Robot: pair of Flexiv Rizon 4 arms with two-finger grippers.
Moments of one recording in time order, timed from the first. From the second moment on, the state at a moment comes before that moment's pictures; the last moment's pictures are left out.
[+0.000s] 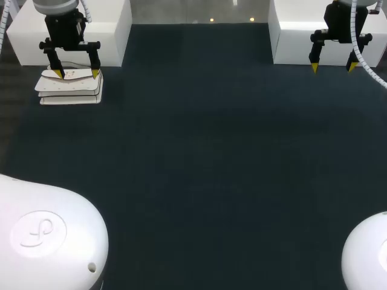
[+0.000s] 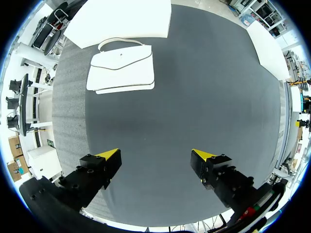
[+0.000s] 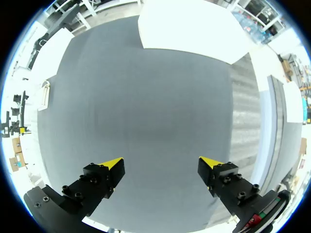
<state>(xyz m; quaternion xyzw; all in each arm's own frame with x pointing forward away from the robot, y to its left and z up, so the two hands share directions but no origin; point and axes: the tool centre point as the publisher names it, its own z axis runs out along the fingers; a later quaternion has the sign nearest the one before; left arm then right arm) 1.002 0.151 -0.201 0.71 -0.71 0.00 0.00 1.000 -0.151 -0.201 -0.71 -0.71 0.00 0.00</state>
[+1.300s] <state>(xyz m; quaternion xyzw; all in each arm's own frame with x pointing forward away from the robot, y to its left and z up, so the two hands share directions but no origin) 1.026 0.231 -0.215 0.67 -0.73 0.11 0.09 0.993 -0.069 -0.232 -0.43 -0.90 -0.09 -0.05</state>
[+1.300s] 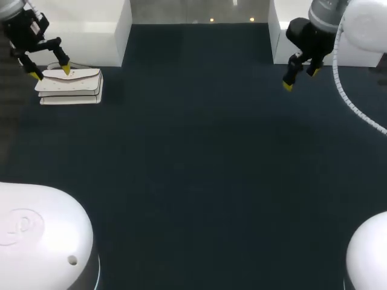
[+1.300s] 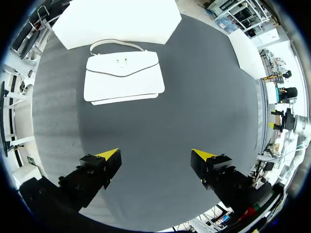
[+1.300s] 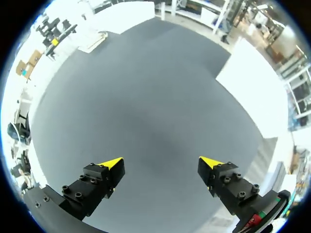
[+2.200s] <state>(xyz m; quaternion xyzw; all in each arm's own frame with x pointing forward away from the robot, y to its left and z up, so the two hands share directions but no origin) 1.054 0.304 -0.246 0.71 -0.66 0.20 0.15 0.985 -0.013 -0.275 -0.08 -0.95 -0.28 -0.09</state>
